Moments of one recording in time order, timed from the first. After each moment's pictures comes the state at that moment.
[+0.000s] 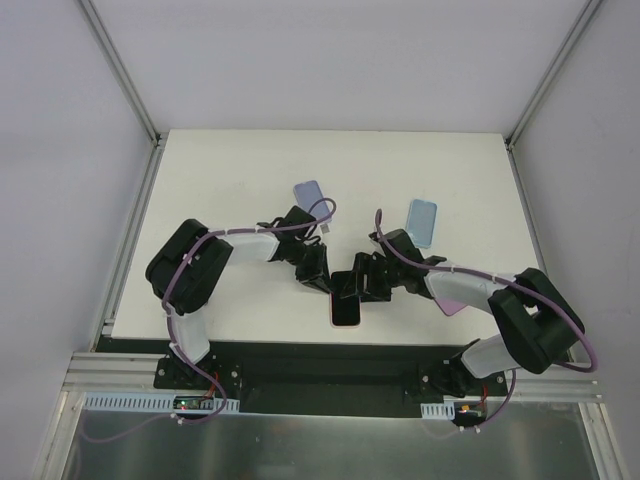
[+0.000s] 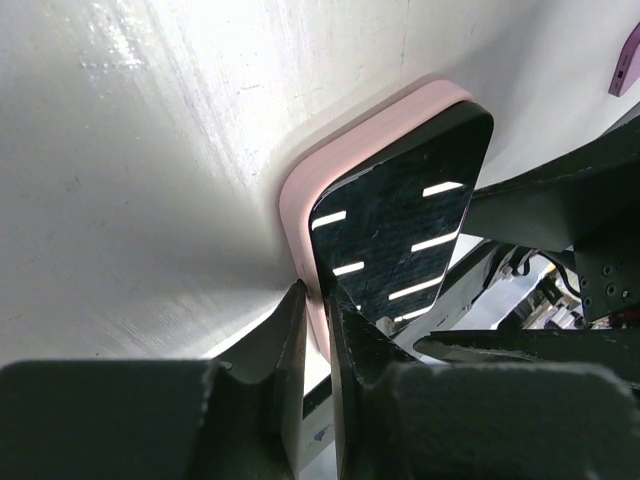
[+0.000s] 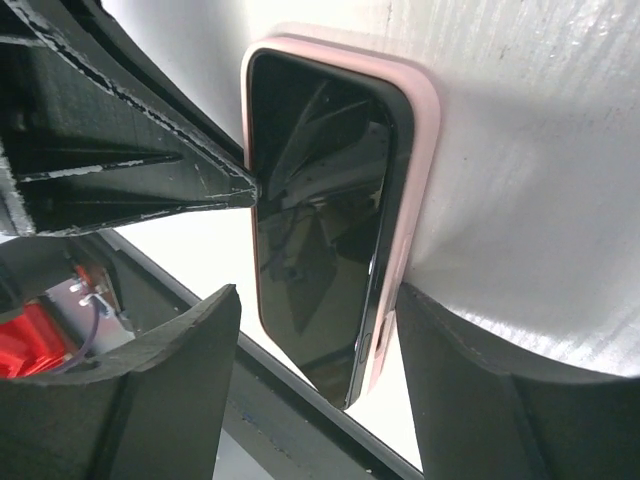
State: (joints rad) left arm -0.65 1.85 1.00 -0.27 0.63 -0.72; right arm 0.66 1.45 0.62 -0.11 -0.39 0.74
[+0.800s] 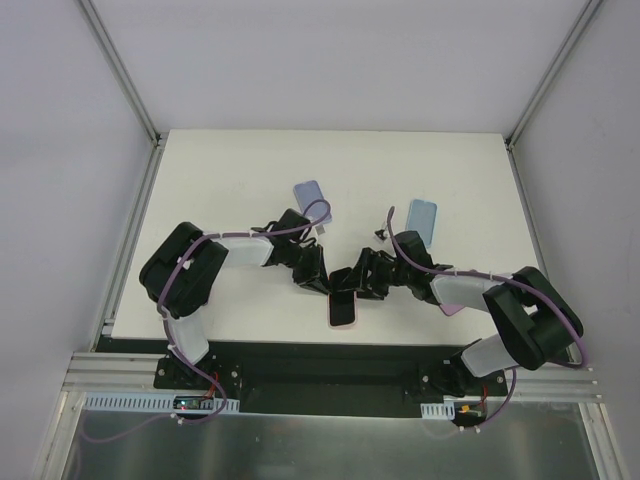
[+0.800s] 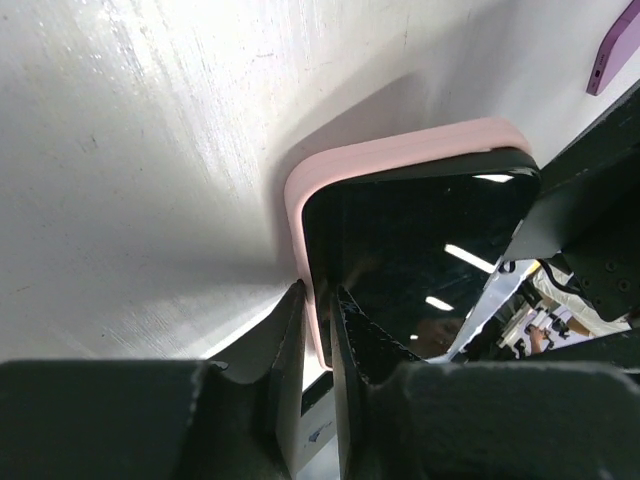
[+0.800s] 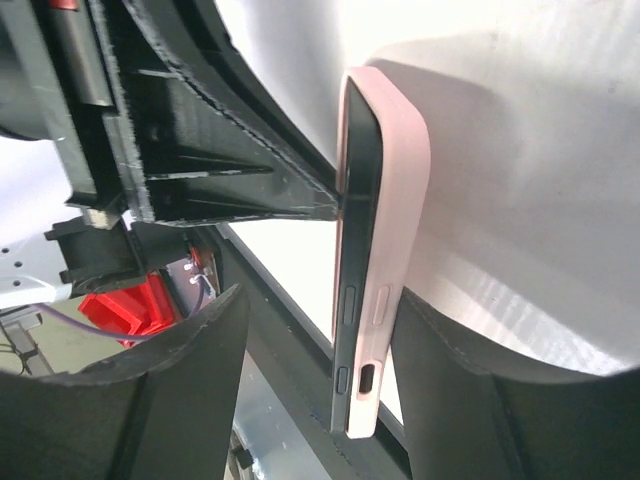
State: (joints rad) left arm -0.63 1.81 0.91 -0.17 0.65 -0.76; right arm 0.57 1.47 0.49 0.24 -0.61 0.90
